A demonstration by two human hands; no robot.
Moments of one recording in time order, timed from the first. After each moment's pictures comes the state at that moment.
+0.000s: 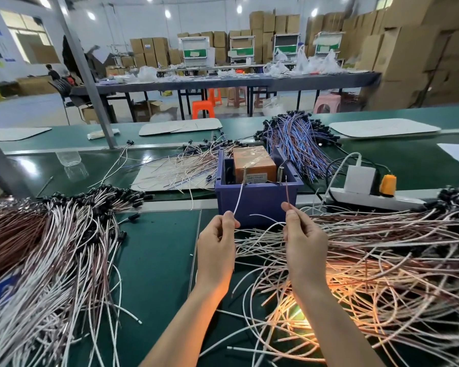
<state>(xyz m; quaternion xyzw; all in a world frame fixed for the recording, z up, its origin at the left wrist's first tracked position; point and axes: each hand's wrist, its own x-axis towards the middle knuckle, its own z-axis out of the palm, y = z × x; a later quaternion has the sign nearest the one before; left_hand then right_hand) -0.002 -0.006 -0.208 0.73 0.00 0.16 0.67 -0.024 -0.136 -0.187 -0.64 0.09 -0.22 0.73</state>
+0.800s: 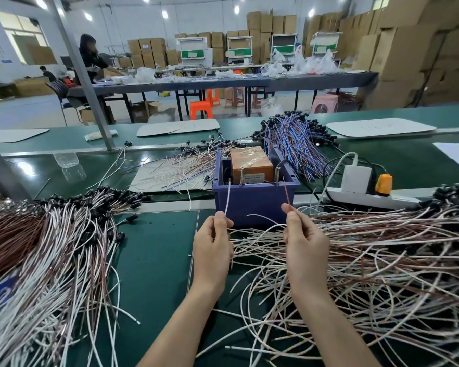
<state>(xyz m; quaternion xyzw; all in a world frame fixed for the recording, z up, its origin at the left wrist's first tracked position) 0.001 -0.005 -0.211 0.70 0.00 0.17 0.69 -0.031 -0.139 -0.187 -0.66 0.10 -0.24 0.71</state>
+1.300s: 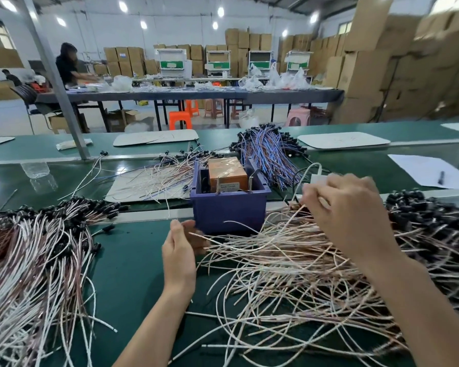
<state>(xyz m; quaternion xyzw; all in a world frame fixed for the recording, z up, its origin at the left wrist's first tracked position) 0.008 0.004 -0.216 0.61 0.08 0.16 0.77 -0.049 -0.250 -0.107 -0.88 -0.05 -0.46 0.02</state>
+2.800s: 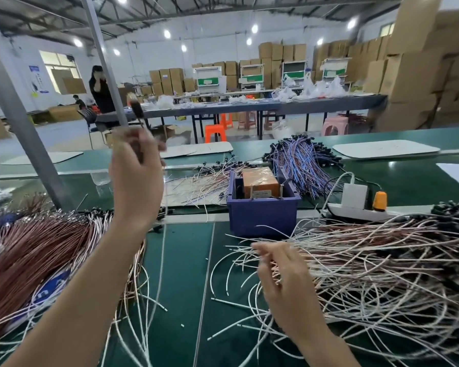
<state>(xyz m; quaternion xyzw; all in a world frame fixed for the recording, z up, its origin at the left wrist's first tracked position) -0.044 0.091 -0.021 0.74 -0.08 0.45 0.50 -0.100 -0.121 -0.187 -0.85 -0.15 -0.29 0.41</state>
